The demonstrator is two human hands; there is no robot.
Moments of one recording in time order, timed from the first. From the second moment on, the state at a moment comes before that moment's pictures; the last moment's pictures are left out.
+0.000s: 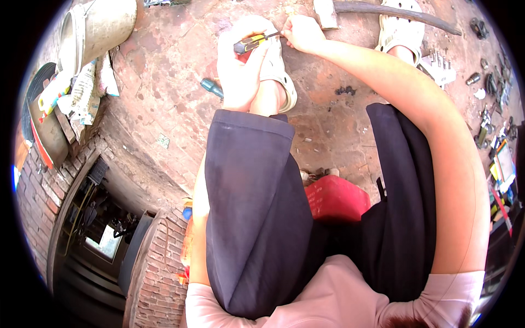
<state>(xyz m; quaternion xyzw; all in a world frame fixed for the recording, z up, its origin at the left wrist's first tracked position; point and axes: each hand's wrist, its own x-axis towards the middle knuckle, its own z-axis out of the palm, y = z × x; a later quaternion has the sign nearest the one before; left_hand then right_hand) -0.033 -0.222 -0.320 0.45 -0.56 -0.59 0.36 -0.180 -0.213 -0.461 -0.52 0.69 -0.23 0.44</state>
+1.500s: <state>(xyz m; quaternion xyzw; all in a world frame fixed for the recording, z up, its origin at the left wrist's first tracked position) -0.031 -0.243 -0.347 0.41 -0.80 -0.40 0.20 -0.185 -0.208 -0.462 -0.54 0.69 -0.25 0.41</state>
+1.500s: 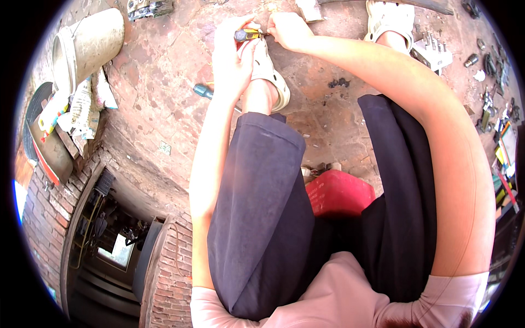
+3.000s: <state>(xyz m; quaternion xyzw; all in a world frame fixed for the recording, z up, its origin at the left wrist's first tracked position) -0.039 -0.246 -0.339 0.39 -0.83 -0.37 0.17 -0.172 -0.219 -0.455 -0.50 0.75 -0.12 0.41</state>
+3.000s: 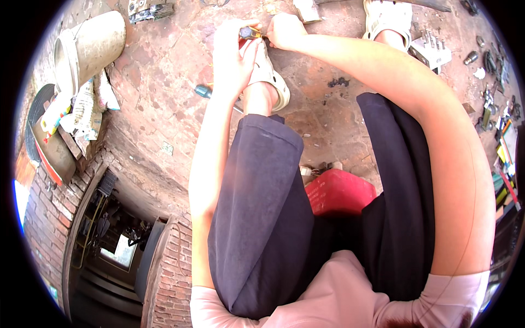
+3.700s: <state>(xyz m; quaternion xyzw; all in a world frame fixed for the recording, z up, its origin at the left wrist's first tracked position) -0.034 -0.237 -0.345 0.41 -0.79 -0.41 0.19 -0.176 -0.217 -0.458 -0.51 0.73 -0.11 0.44</state>
